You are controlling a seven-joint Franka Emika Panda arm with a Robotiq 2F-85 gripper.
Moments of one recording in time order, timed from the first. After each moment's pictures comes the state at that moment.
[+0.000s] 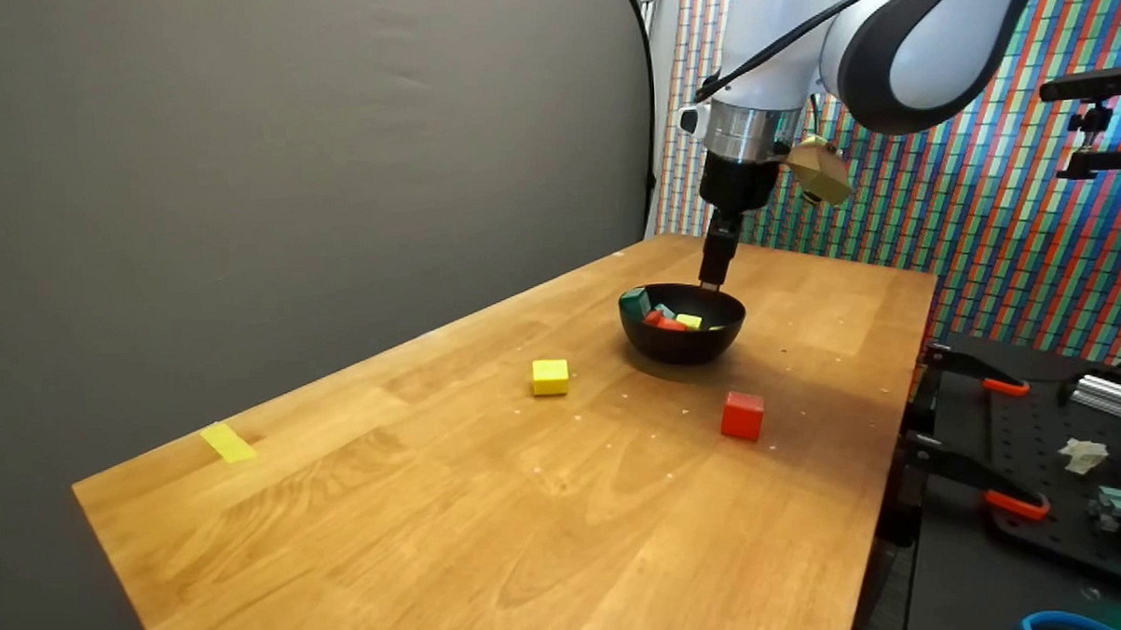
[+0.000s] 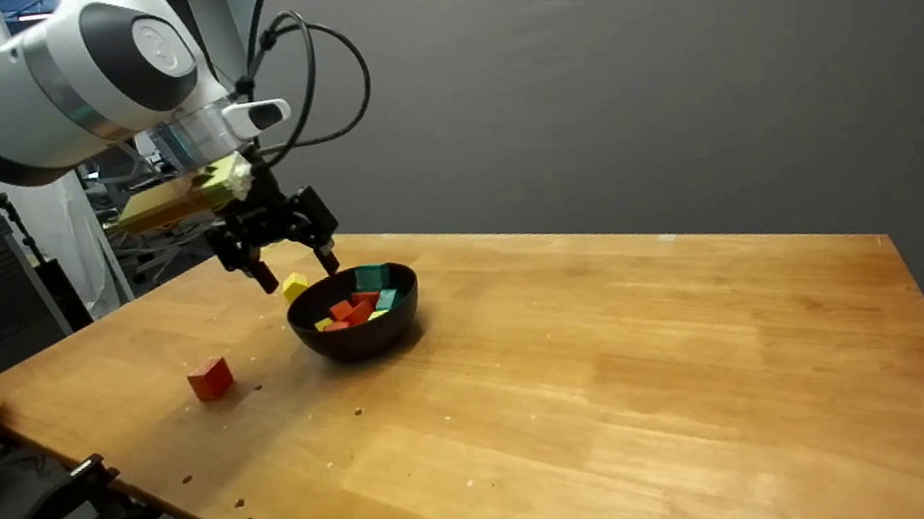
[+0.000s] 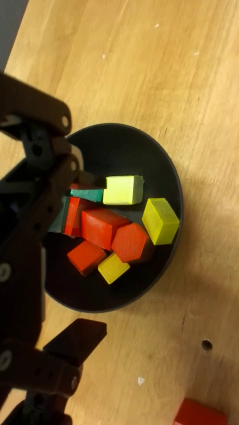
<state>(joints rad) 0.30 0.08 -0.18 -2.61 -0.48 2.82 0.22</state>
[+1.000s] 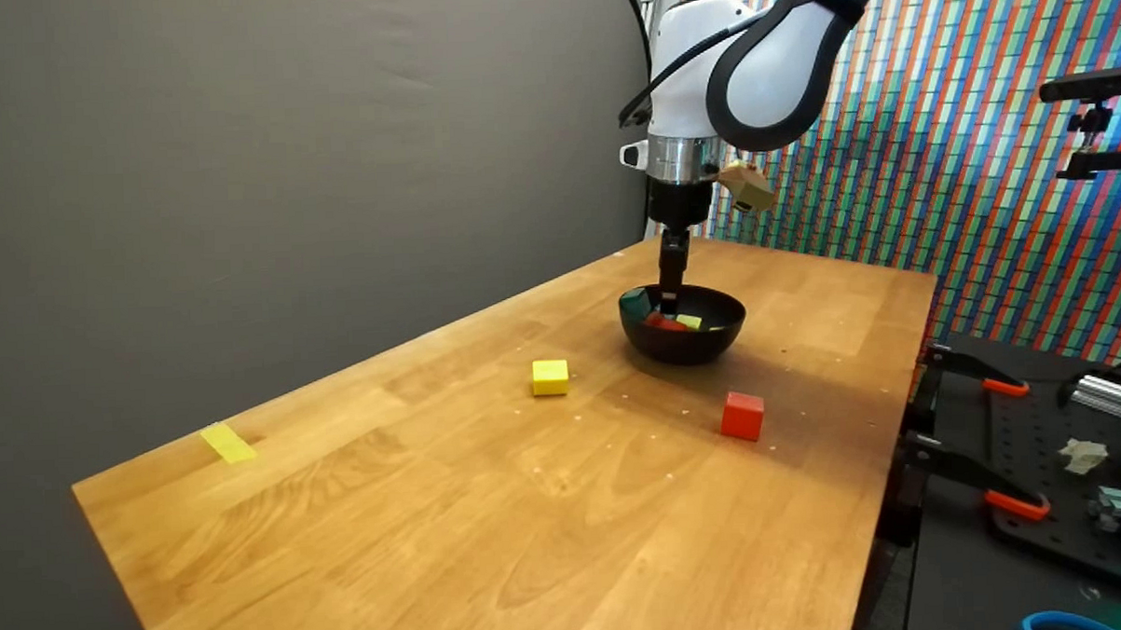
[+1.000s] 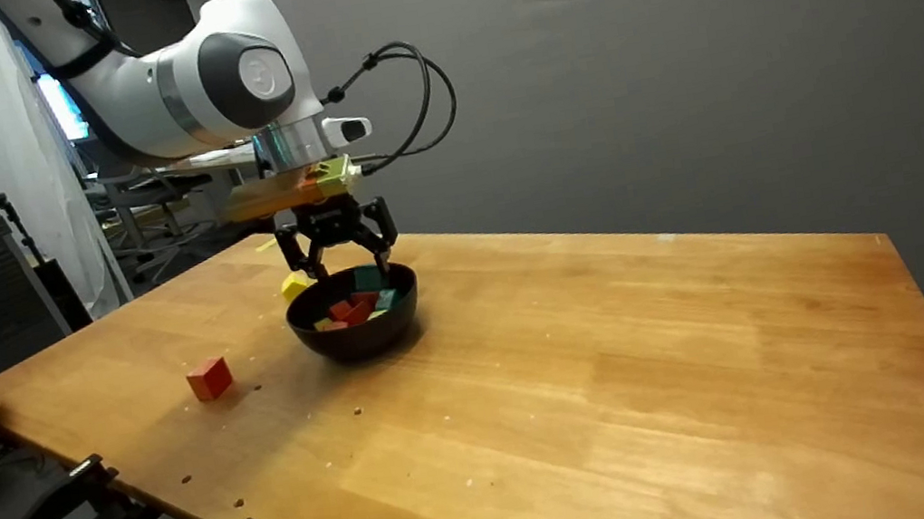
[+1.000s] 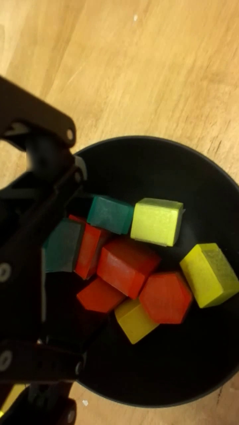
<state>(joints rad) 0.06 0.33 0.02 -2.33 -0.22 2.70 -0.19</state>
